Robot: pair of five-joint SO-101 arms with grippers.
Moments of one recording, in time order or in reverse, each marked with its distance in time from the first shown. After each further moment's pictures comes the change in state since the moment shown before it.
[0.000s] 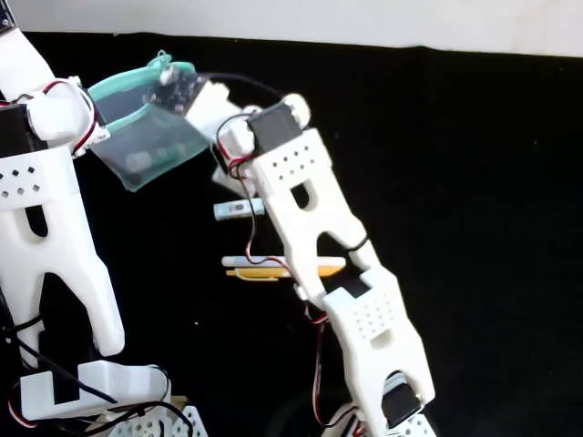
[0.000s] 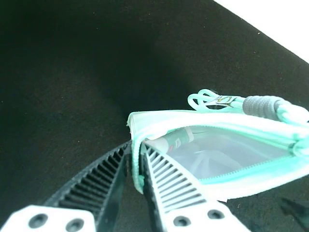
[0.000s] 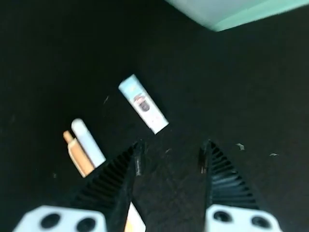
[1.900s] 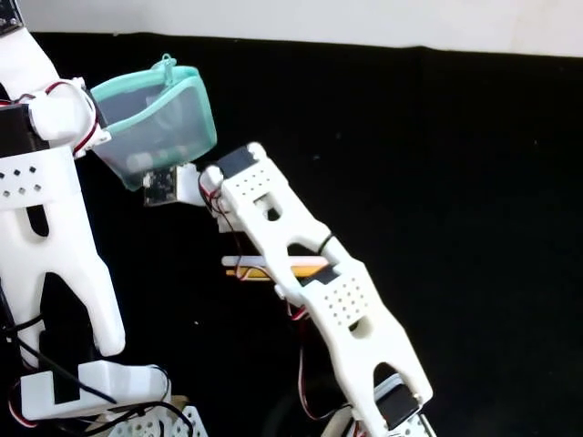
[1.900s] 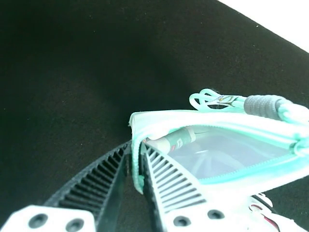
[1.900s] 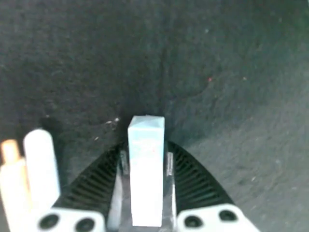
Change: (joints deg) left arm 0.0 0.0 0.0 0.0 -3.0; right arm -2.9 14.5 15.5 -21.9 23.6
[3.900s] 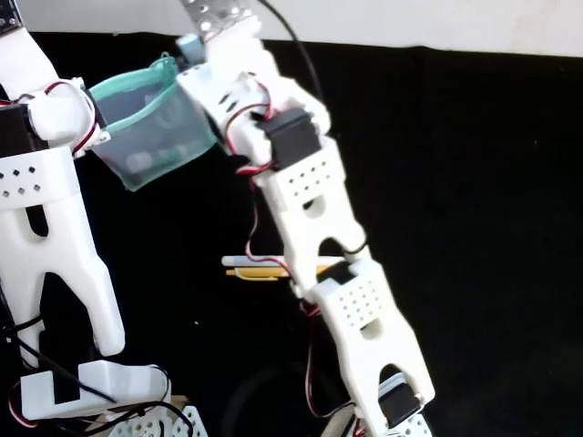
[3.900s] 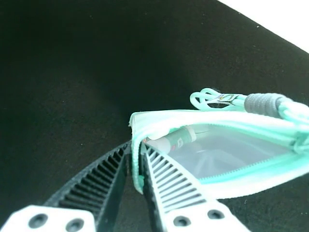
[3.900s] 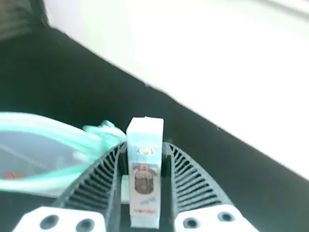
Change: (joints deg) left arm -0.1 0.0 0.0 0.0 0.1; right arm 2.5 -6.6 -46.6 -4.5 -51.6
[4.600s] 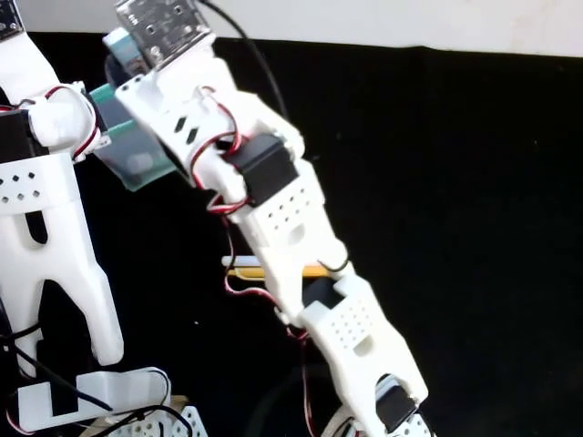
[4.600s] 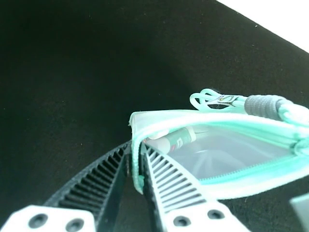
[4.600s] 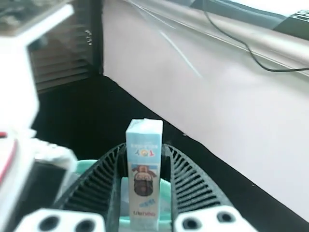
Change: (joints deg) left arm 0.1 -0.1 4.0 -2.3 -0.2; right arm -8.6 -4.9 0.0 -3.8 0.0
